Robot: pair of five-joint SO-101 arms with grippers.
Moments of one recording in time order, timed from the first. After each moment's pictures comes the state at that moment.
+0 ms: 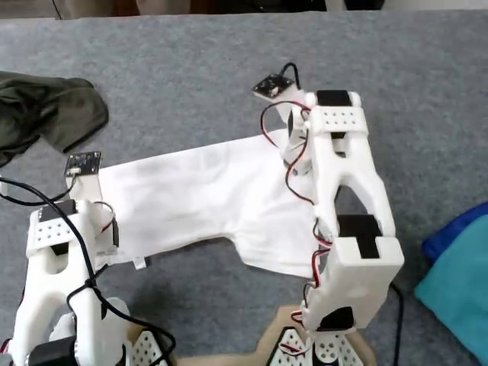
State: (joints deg) left arm -19.6 -33.1 61.3 62.0 -18.7; right arm -5.1 17.7 -1.1 77.6 30.8
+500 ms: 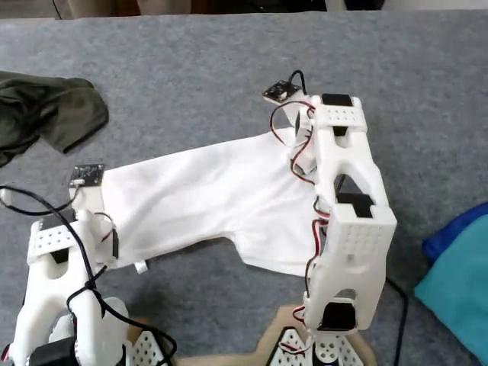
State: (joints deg) left arm -23.2 -33.3 66.4 57.7 -24.1; right arm -1.1 35.8 -12.7 73.8 34.2
